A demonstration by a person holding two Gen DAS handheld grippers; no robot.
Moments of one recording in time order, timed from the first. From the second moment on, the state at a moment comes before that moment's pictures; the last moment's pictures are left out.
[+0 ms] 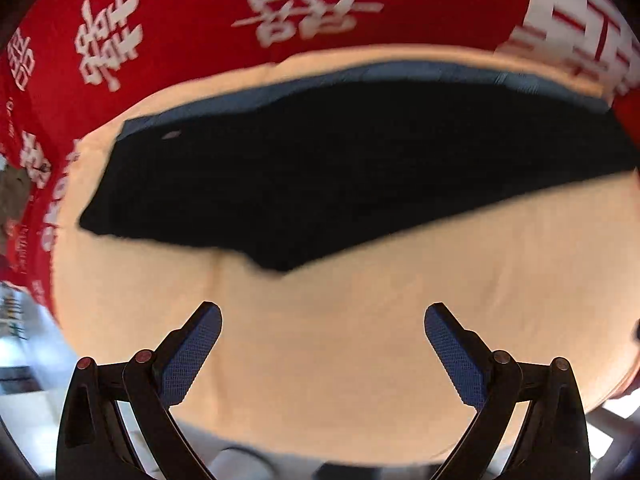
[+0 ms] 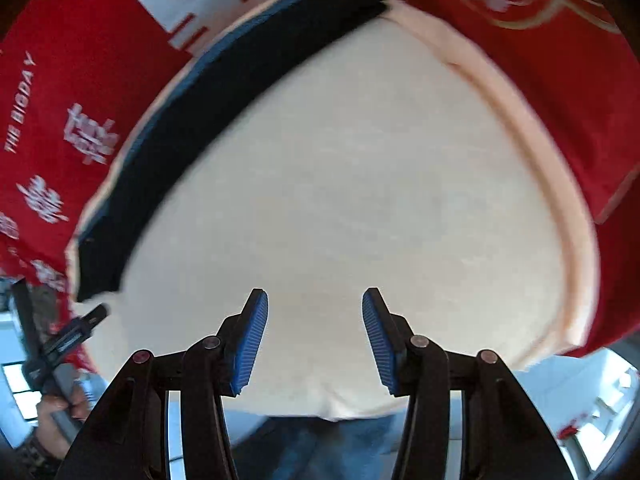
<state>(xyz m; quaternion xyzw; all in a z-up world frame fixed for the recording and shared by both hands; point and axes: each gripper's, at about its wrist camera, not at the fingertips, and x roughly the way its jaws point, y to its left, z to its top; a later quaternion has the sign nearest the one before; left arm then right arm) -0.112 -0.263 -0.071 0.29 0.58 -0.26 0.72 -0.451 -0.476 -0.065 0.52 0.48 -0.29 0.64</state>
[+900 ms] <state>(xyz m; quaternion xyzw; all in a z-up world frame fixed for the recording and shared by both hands) -0.125 -0.471 -0.133 0.29 0.55 -0.27 0.74 -0.417 -0.667 -0.101 0.57 0.31 -0.29 0.70</state>
